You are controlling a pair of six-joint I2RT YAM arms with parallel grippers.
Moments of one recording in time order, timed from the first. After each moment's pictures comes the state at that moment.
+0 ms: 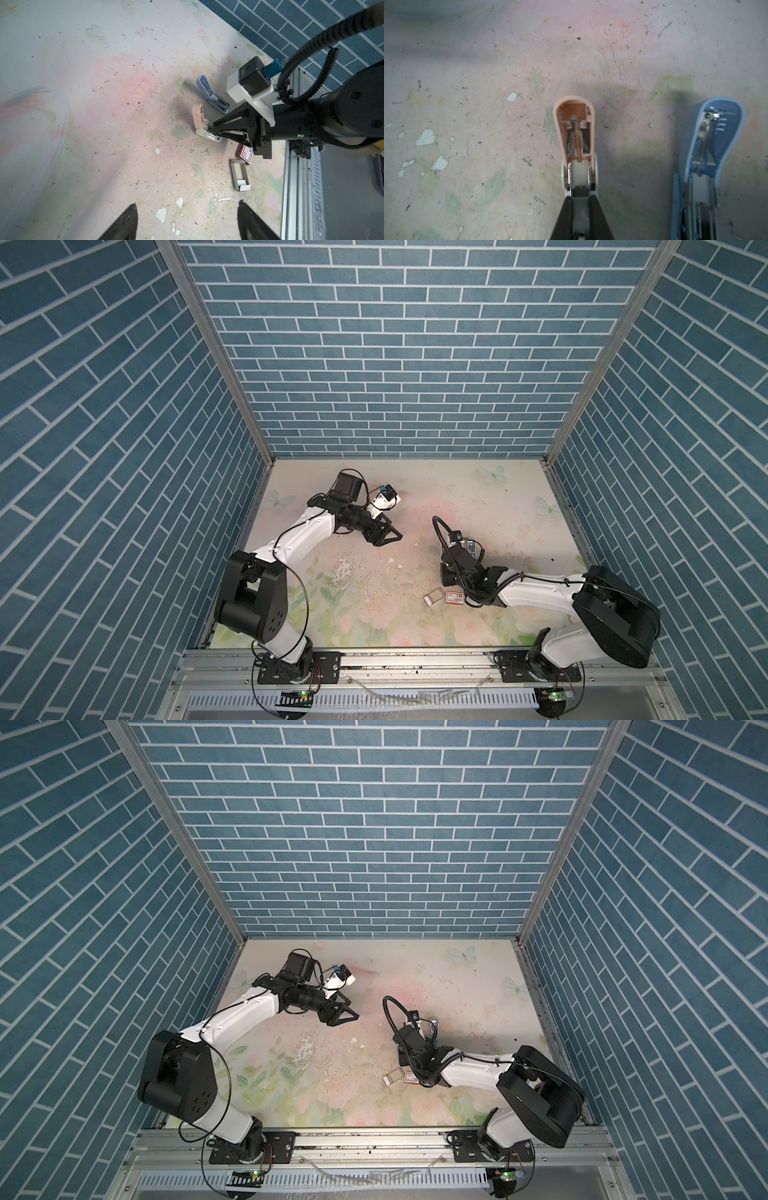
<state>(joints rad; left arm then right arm) -0.36 1.58 1.17 -0.59 0.77 0.39 0.91 1.45 0.56 0.00 0.35 0.57</state>
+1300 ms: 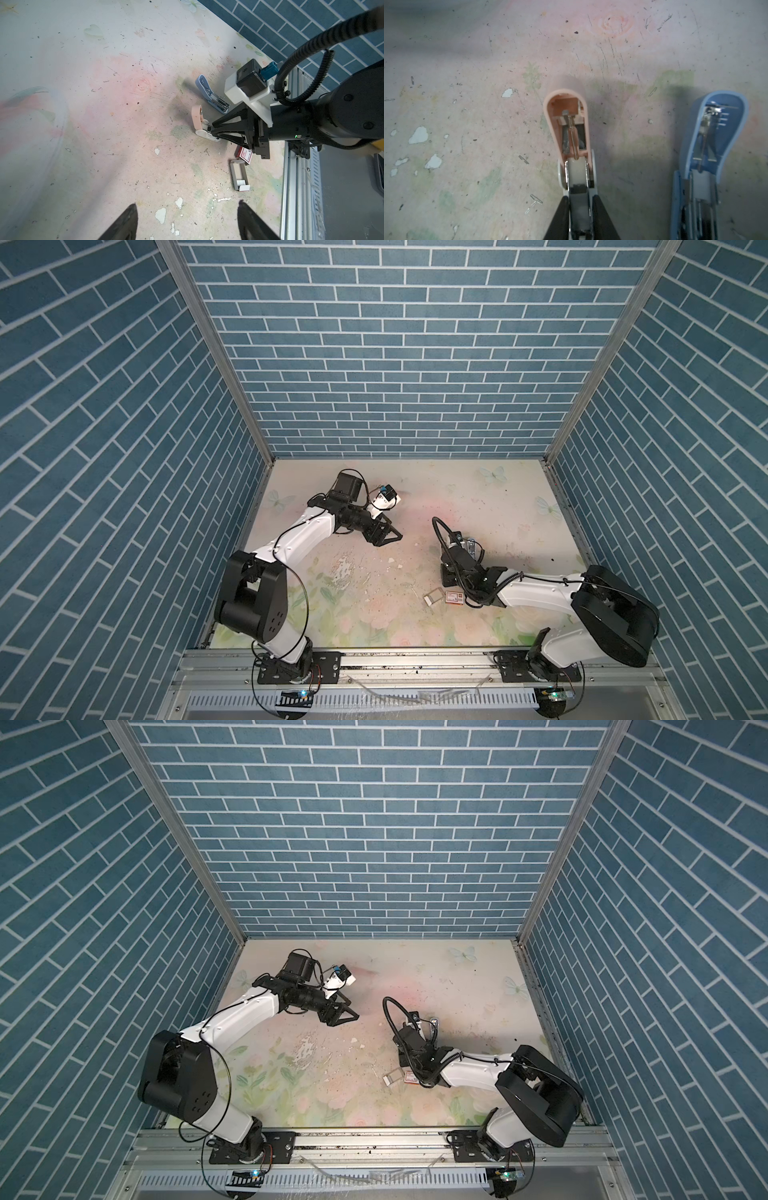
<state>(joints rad) -0.36 1.58 1.17 -0.59 0.78 0.39 0.91 1.46 0.56 -0.01 0.35 0.58</state>
